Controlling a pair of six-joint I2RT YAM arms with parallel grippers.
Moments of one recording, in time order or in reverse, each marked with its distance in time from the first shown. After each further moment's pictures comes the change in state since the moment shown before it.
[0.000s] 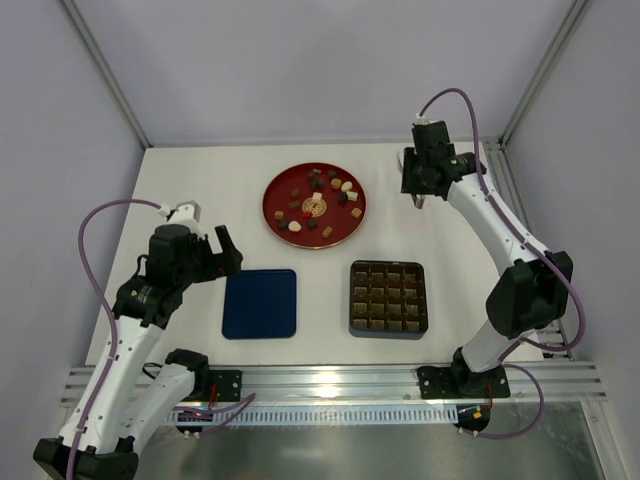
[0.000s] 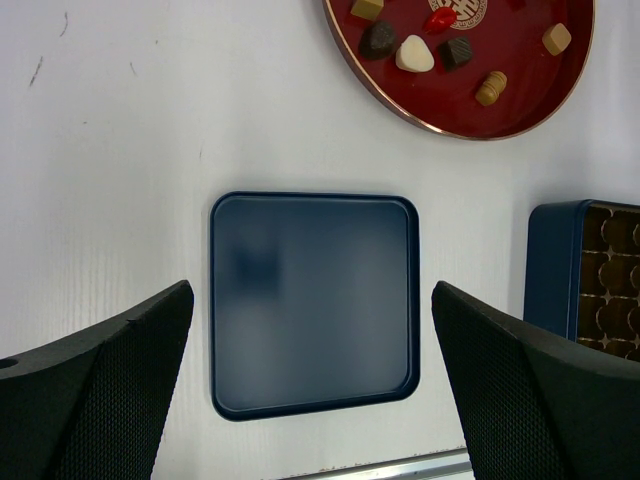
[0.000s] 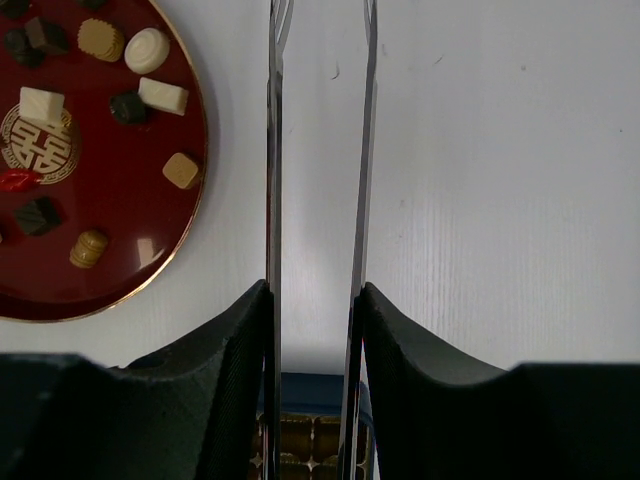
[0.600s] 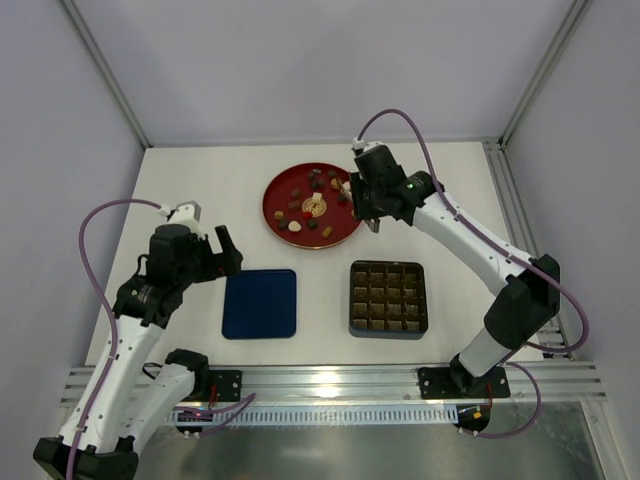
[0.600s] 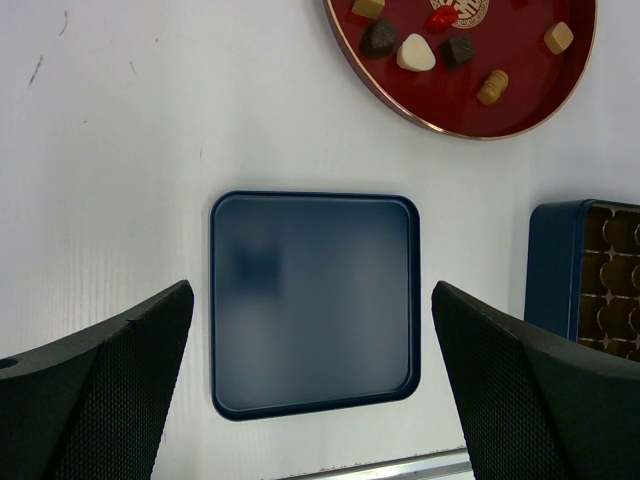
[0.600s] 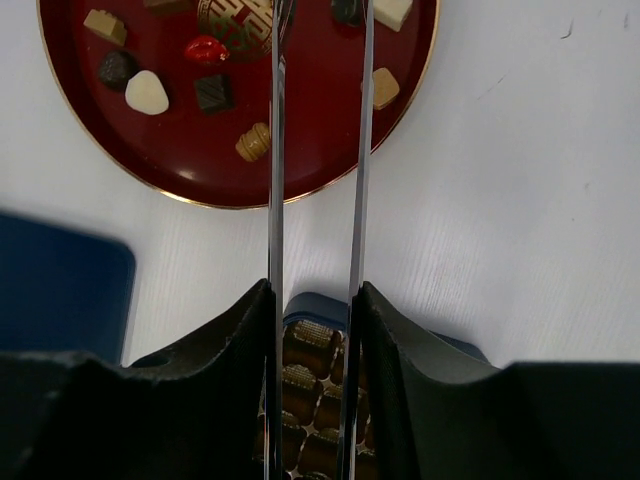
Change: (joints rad) left arm 0.000 0.003 0.000 0.000 0.000 0.000; right arm 0.327 -0.037 -0.029 -0.013 0.000 0.065
